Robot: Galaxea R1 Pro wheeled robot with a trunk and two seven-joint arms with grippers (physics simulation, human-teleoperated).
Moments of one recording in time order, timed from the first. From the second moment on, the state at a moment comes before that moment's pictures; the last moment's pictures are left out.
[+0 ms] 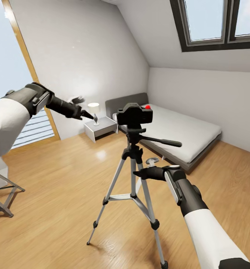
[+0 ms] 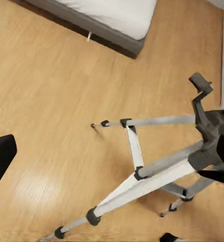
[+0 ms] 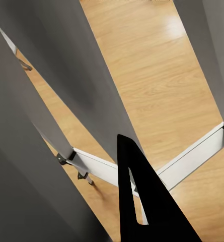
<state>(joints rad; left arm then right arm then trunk) -1.84 0.16 -0.26 -0.06 -0.20 0.80 -1.09 -0.78 0.05 0.08 -1.05 0.07 0.75 0.57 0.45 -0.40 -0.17</state>
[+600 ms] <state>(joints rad) -1.34 0.26 -0.24 0.00 0.04 0.64 -0.64 -0.78 0.03 0.08 -1.05 0.07 0.75 0.59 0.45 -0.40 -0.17</state>
